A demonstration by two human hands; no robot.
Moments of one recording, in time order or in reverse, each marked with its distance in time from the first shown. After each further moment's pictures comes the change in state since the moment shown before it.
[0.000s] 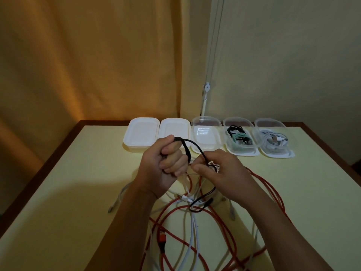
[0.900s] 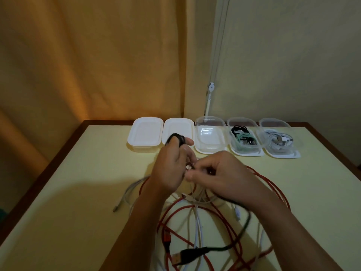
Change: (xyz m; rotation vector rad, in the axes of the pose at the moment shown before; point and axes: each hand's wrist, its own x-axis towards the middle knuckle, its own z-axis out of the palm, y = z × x) left_hand 0.003 -0.018 -0.014 1.242 0.314 0.313; right_hand -0.003 -0.031 -0.002 0.057 -0.183 -0.036
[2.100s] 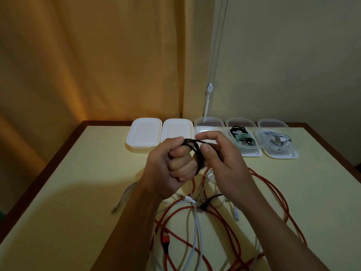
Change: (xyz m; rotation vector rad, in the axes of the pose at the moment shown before) left_hand 0.001 0.026 -0.013 -1.240 -0.533 -0.251; right_hand 0.004 0.011 0.013 0.305 0.347 -0.133
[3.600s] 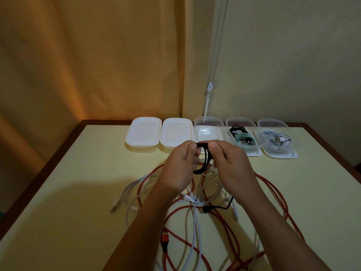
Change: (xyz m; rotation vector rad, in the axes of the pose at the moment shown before) left_hand 0.015 -0.028 0.000 1.104 0.521 0.088; right_hand 0.005 0.019 -0.009 -0.314 0.111 0.117
